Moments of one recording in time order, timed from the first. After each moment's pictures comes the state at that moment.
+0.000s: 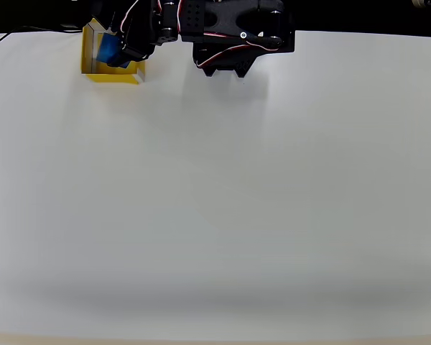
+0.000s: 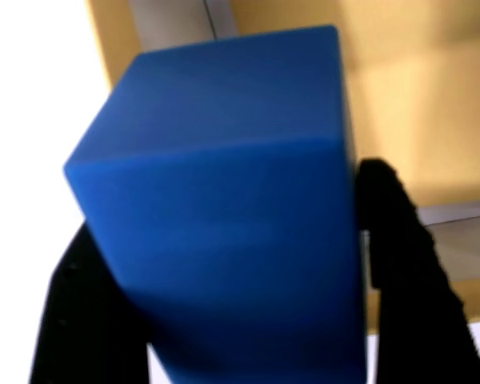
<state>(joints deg) 89.0 154.5 151.4 54.0 -79.1</state>
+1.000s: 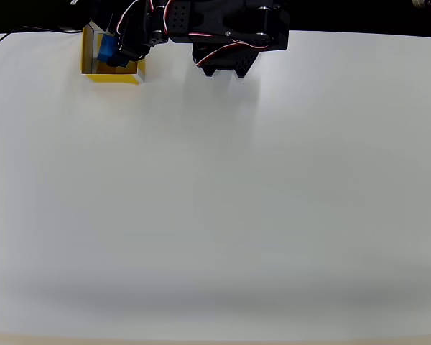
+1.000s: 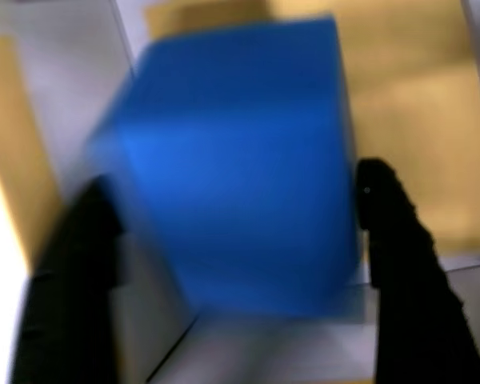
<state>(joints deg) 91.9 142.6 156.9 39.5 -83.3</state>
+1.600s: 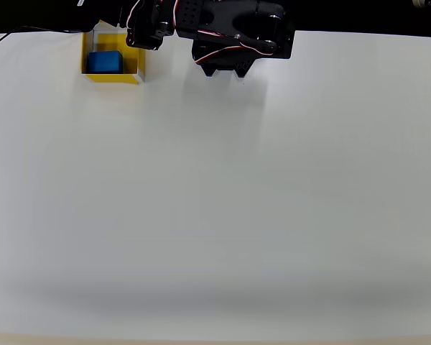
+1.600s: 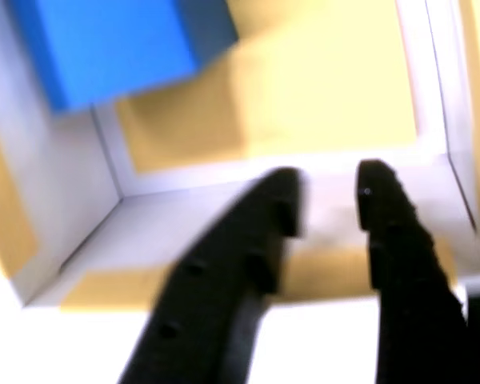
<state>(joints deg) 96.9 152.6 150.9 60.1 -95.4</state>
